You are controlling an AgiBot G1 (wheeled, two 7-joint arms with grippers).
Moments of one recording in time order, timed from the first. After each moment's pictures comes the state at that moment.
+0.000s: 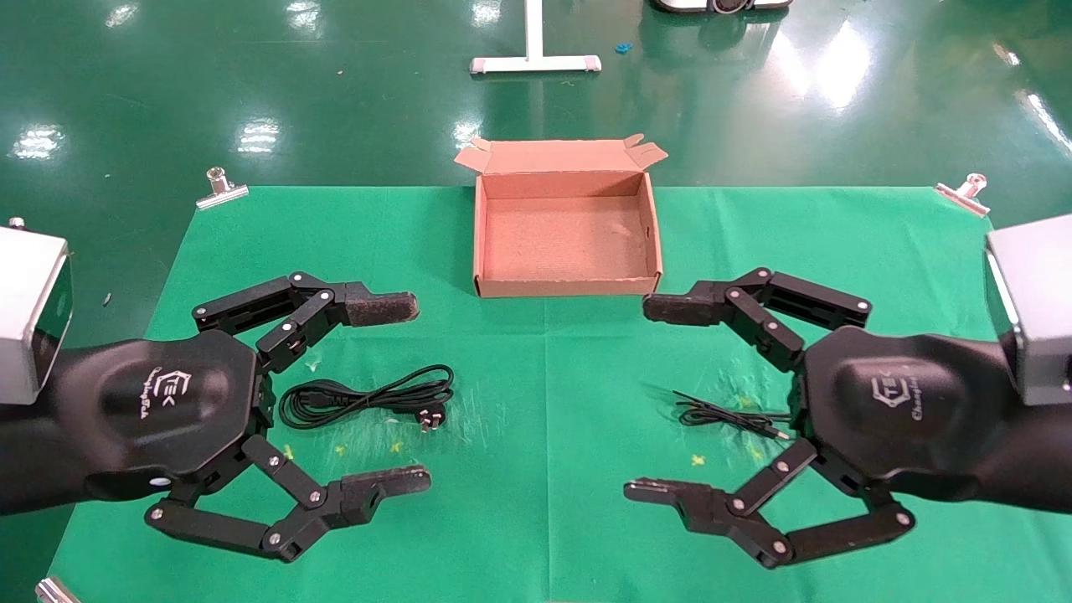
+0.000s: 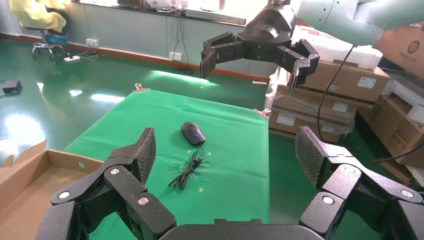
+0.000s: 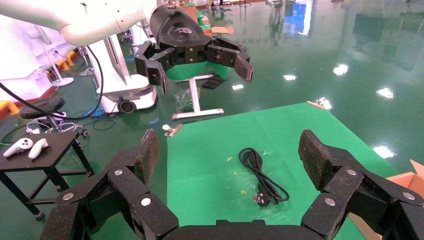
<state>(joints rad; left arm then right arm) -1.08 0.61 0.28 -1.28 0.73 1.49 -0.19 1.08 -0.61 -0.28 1.28 -0.73 -1.49 0.19</state>
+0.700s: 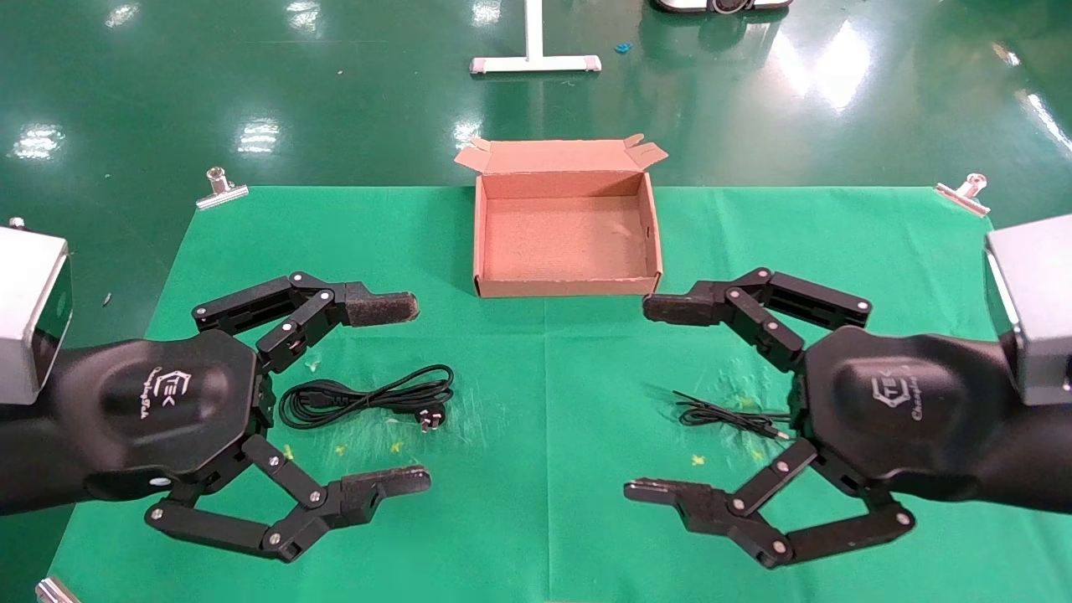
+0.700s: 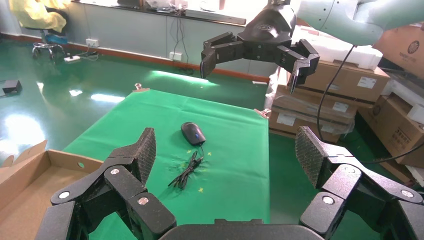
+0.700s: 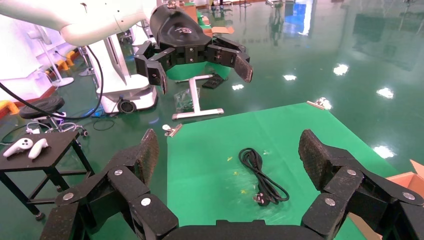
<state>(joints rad) -1.08 0.61 0.28 -1.28 0.73 1.49 -0.19 1.08 -0.61 -0.28 1.28 -0.73 -1.49 0.19</state>
